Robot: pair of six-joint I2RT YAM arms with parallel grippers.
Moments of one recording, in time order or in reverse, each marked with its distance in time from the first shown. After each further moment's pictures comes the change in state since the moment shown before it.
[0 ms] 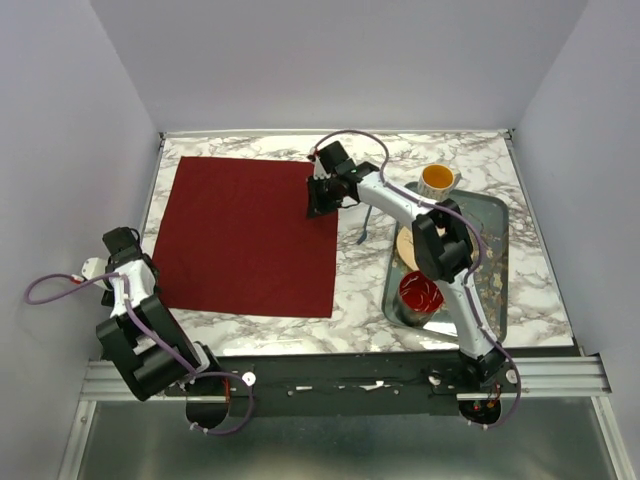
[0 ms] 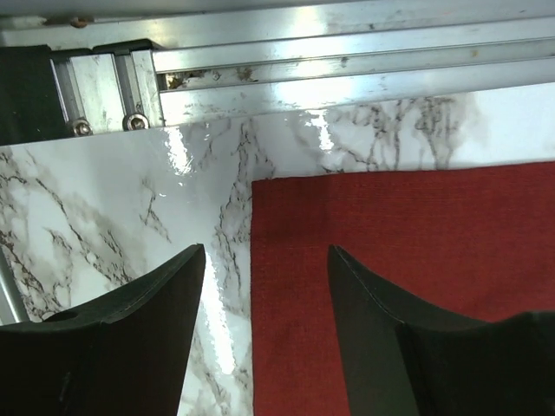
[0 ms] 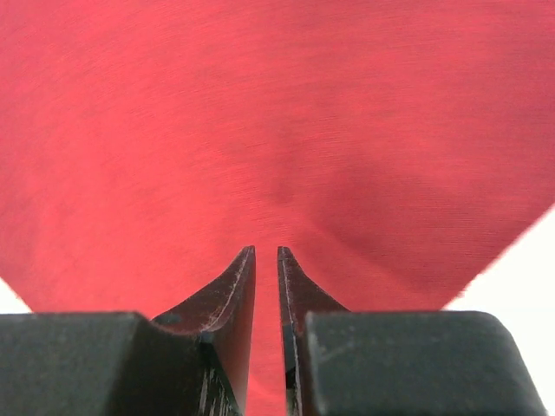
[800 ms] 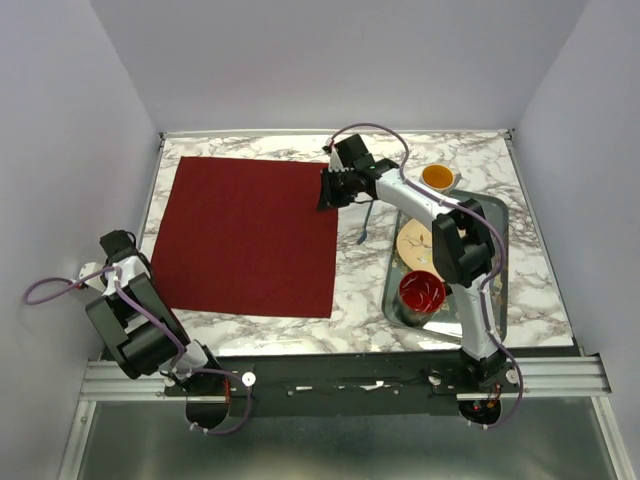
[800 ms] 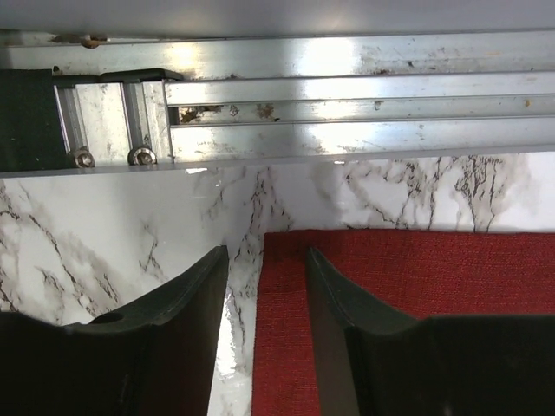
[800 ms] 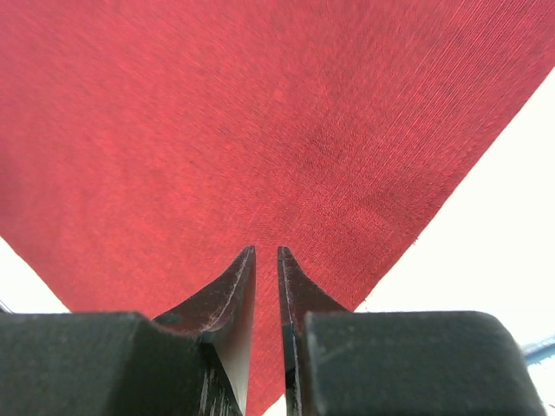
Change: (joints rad) left arm 0.045 0.156 -0.015 0.100 -0.030 -0.006; right arm -0.084 -0.115 -0.146 0.059 -0.042 0.016
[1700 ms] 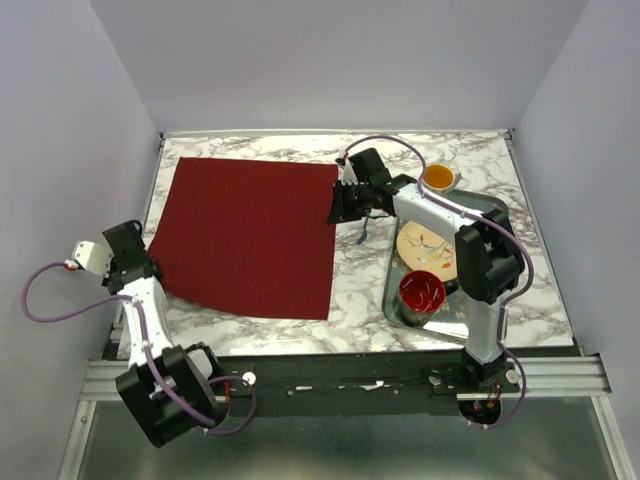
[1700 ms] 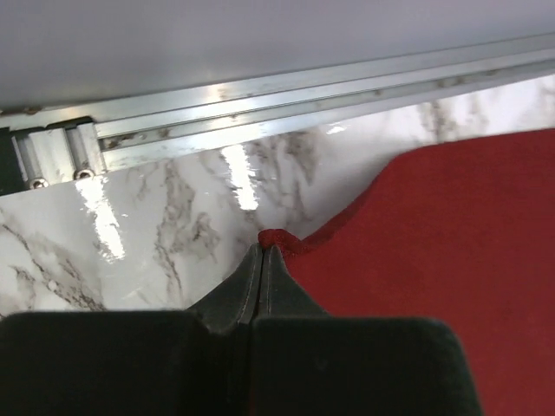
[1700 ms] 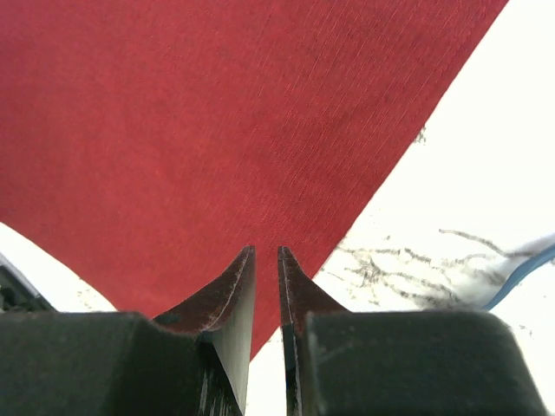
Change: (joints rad) left arm -0.093 -0.337 -0.014 -0.002 0.013 0.042; right arm 0.000 -0.233 -0.320 0.120 -0.008 0.016
